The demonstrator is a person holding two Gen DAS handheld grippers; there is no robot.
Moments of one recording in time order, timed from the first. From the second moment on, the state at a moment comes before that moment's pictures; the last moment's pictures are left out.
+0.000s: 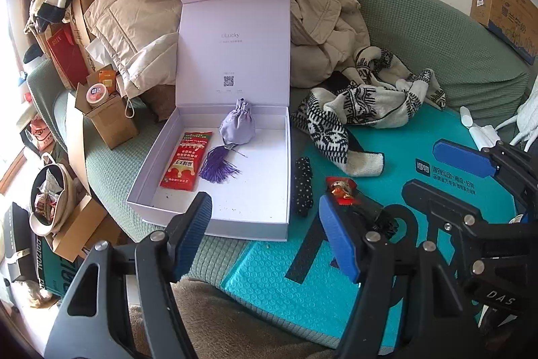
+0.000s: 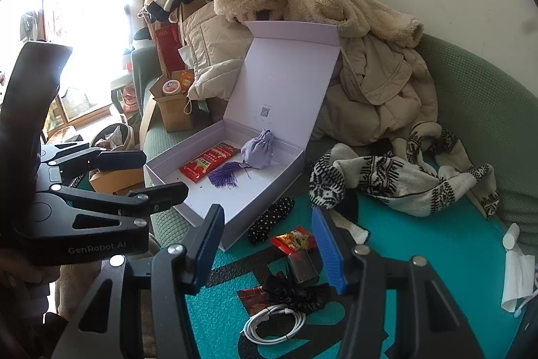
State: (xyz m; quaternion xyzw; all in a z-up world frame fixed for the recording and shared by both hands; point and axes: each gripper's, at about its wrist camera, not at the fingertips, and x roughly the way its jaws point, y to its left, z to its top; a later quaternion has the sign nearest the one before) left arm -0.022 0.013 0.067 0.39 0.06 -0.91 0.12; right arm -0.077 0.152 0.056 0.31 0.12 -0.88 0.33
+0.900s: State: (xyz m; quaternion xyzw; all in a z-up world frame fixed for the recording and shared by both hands) left arm -0.008 0.058 -0.022 0.44 0.09 -0.89 0.07; right arm -0.061 0.201 -0.020 0.39 0.09 -0.87 0.31
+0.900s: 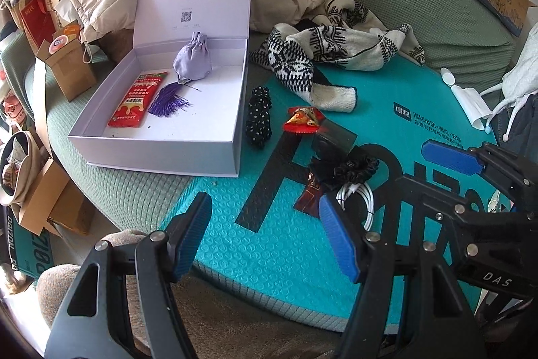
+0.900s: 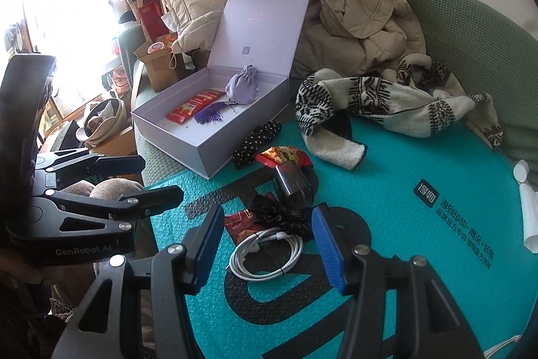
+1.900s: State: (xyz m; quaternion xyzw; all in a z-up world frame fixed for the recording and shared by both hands) left arm -0.055 0.053 -0.095 0.50 0.11 -0.86 0.05; right arm -0.122 0.186 -0.091 0.45 0.10 -0.84 0.29
